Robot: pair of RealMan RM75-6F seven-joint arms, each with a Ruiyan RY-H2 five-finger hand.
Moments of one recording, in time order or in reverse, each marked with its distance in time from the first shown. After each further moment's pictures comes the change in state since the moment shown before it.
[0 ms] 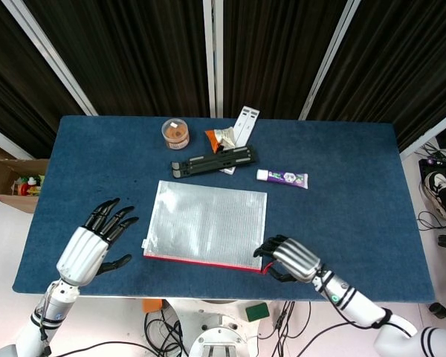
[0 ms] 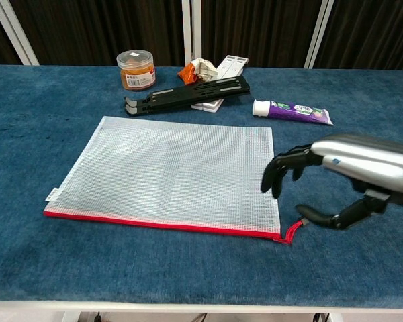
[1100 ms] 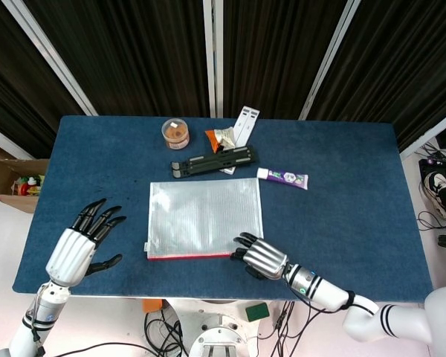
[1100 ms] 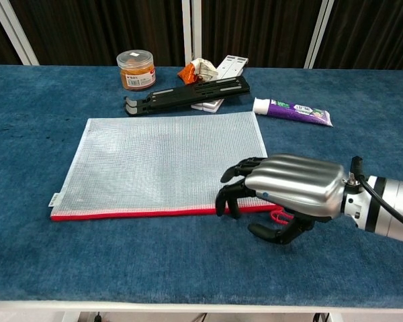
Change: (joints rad) left arm 0.035 -0.014 -0.006 0.081 -0.005 0.032 -0.086; right arm 0.134 -0.181 0.000 0.189 0.058 -0.080 -0.181
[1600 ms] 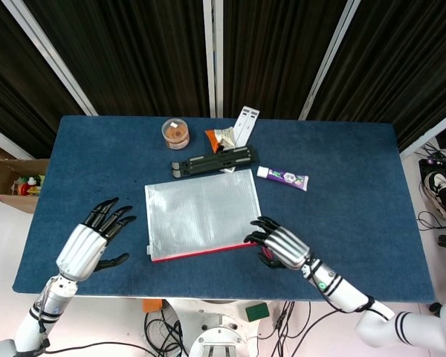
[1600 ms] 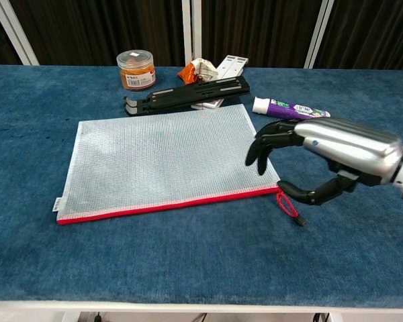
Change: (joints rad) left arm -0.049 0.002 -0.011 0.004 -0.002 -0.075 -0.013; right arm -0.090 0.092 -0.030 -0.014 0.016 0.243 0.219
